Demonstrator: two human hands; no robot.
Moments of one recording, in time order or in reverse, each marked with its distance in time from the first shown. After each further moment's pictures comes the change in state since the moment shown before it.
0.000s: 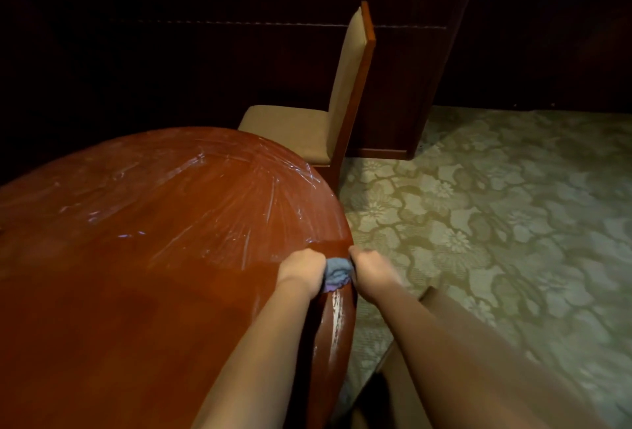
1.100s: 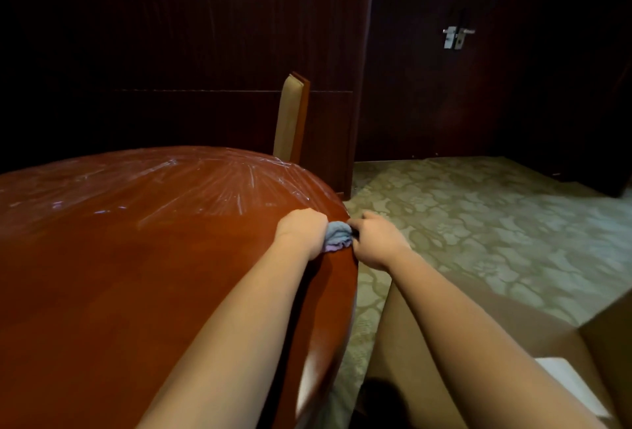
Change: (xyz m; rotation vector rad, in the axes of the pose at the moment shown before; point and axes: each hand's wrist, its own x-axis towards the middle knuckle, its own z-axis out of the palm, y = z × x) left_hand -0.092 -0.034 0.094 0.206 0.476 0.348; right_hand -0.124 -0.040 0.086 -0.111 0.440 0.117
